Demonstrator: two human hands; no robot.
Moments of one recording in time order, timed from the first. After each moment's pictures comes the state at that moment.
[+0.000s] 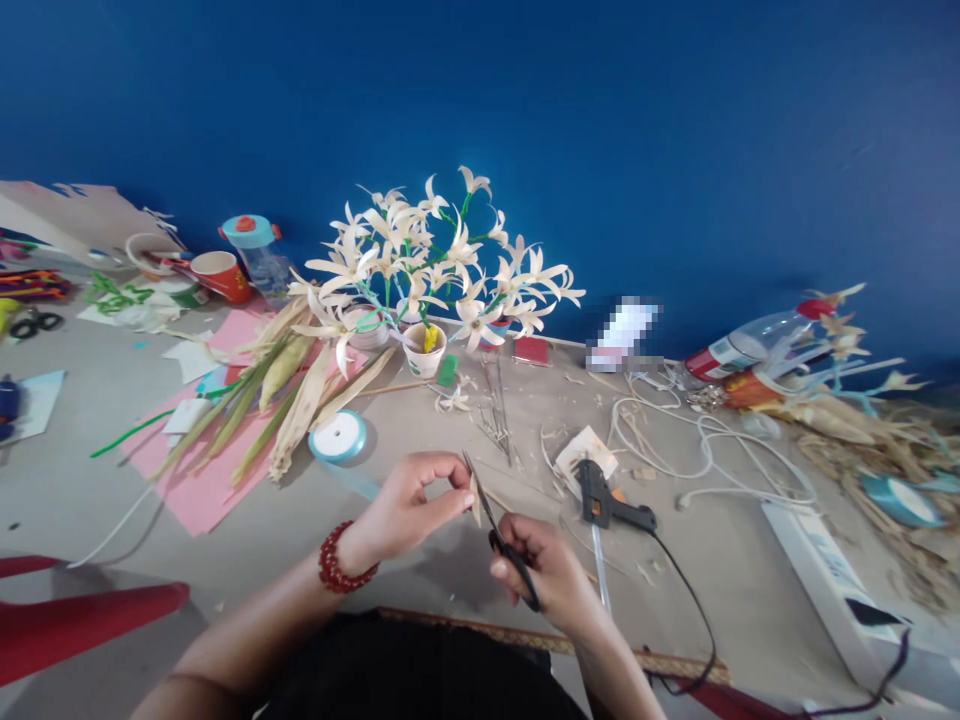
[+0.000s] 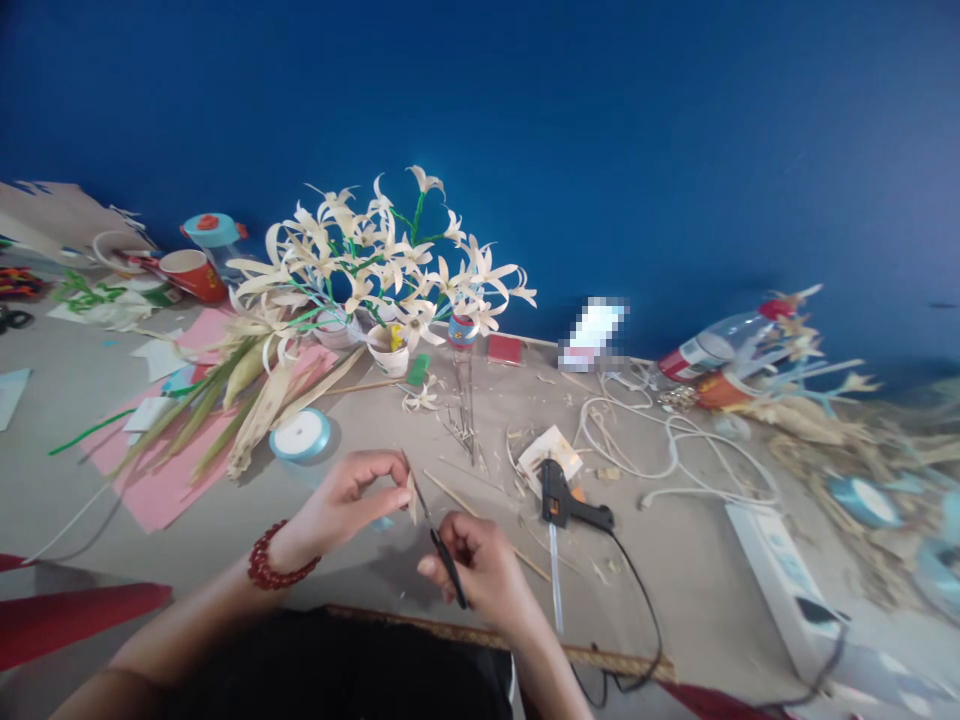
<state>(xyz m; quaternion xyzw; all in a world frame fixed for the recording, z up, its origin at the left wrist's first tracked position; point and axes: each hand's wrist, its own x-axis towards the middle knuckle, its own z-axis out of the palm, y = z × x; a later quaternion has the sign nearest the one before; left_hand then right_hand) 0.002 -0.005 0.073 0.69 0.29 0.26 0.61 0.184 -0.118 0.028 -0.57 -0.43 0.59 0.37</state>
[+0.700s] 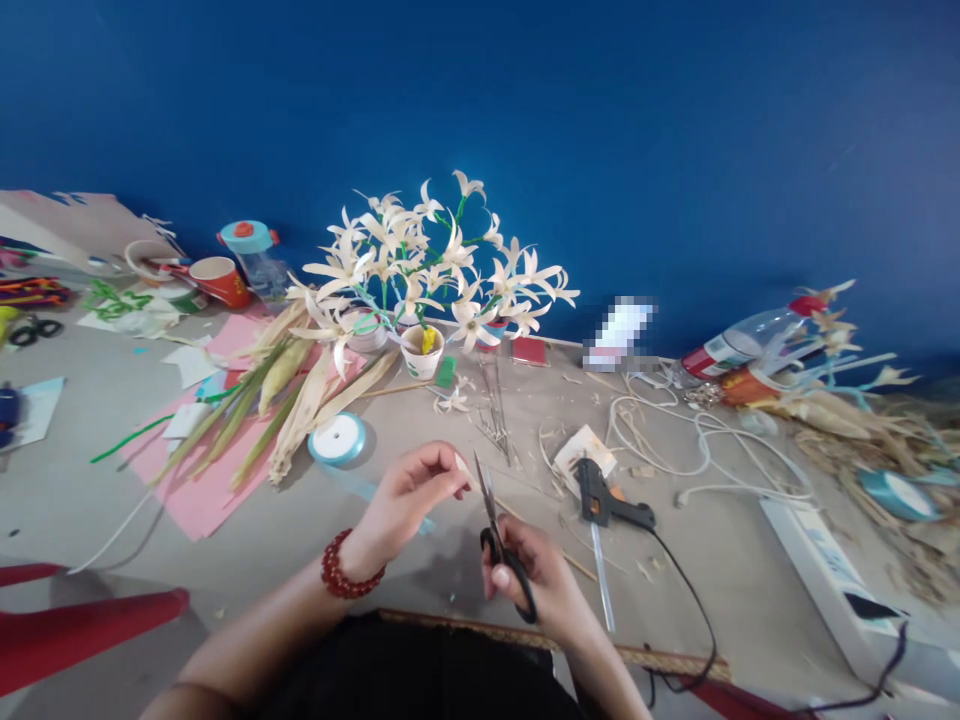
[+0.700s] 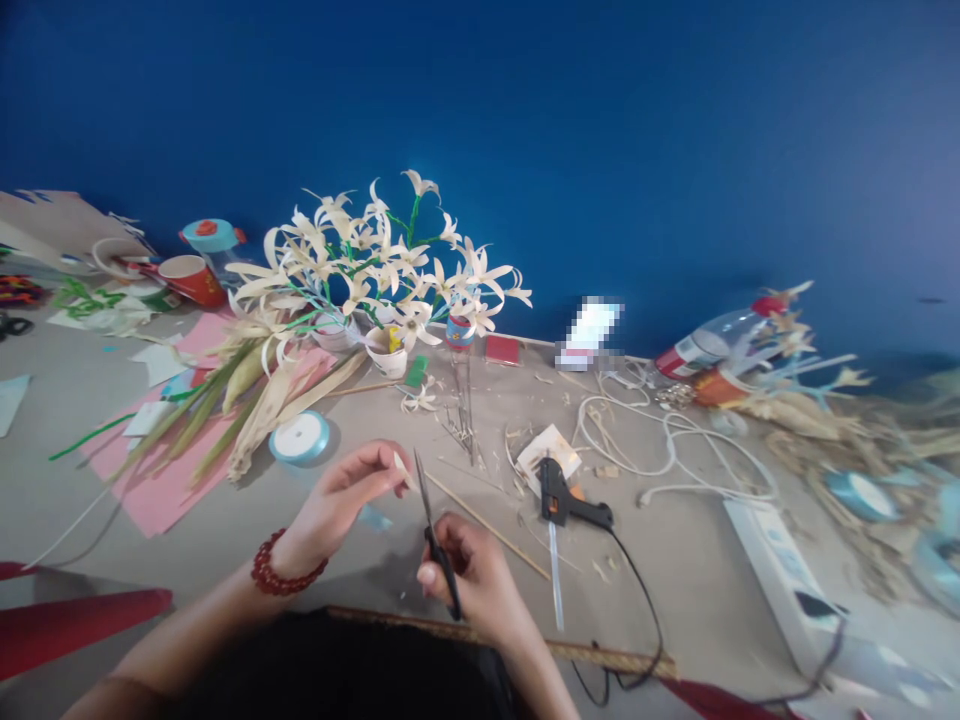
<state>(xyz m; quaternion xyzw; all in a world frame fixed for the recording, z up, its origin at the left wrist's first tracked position) 0.007 -0.015 0.060 0.51 0.29 0.35 0.73 0.176 -0.125 0.026 -0.53 -0.48 0.57 0.41</state>
